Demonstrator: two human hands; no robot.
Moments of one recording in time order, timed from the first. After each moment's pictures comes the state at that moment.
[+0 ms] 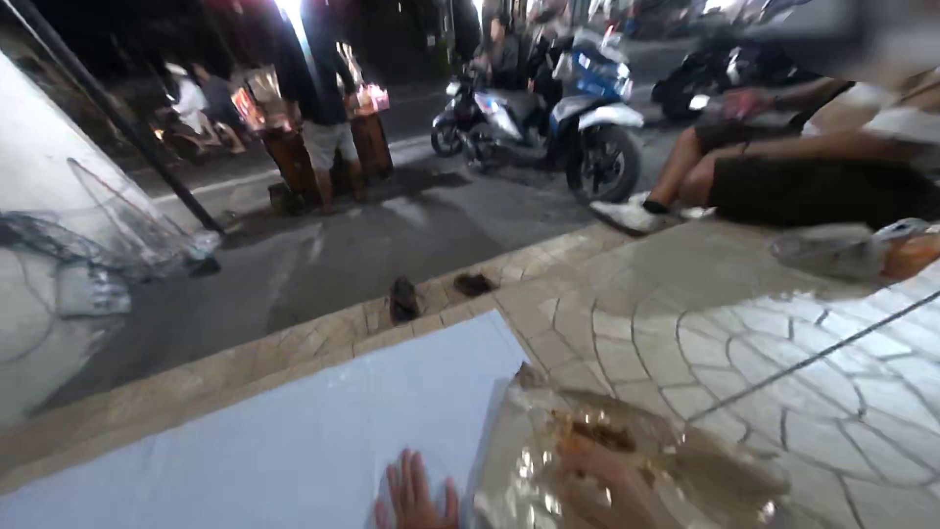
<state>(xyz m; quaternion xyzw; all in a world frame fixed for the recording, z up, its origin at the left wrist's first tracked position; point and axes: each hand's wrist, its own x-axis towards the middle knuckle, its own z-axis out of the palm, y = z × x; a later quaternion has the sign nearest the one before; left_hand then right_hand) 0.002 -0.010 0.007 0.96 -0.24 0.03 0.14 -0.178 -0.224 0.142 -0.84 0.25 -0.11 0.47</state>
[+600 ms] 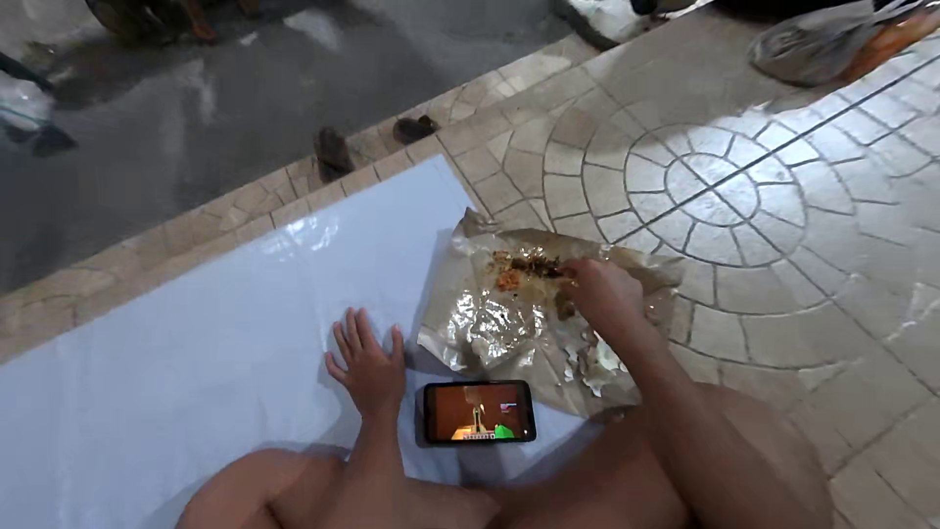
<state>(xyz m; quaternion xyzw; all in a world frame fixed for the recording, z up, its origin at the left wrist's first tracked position) -0.008 -0.006 0.006 0.97 -0.23 -0.01 0.12 -0.197 -0.278 0.121 -0.82 0.51 0.14 0.24</state>
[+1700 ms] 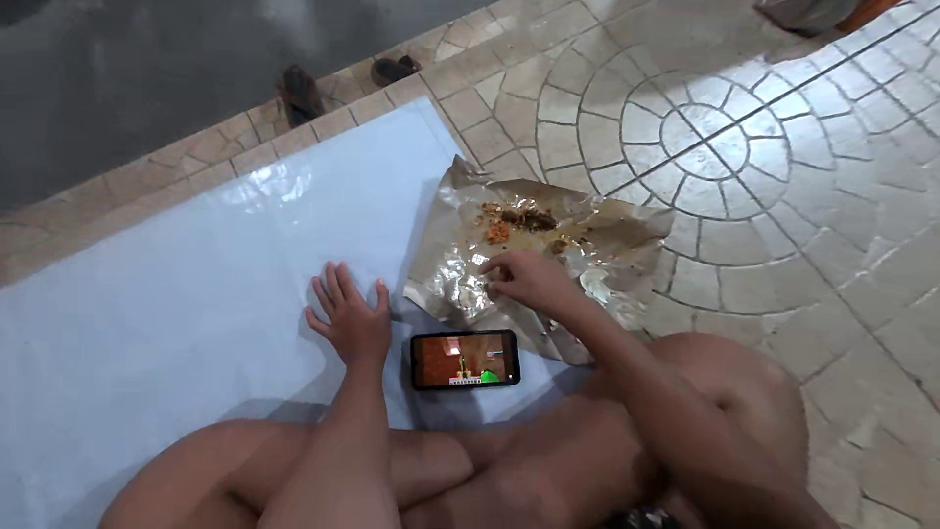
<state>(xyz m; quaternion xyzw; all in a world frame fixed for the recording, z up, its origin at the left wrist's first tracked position) -0.005 -0.003 0.006 0.96 -0.24 -0.04 0.12 -0.171 -0.225 0.091 -0.84 0.34 0.22 0.36</state>
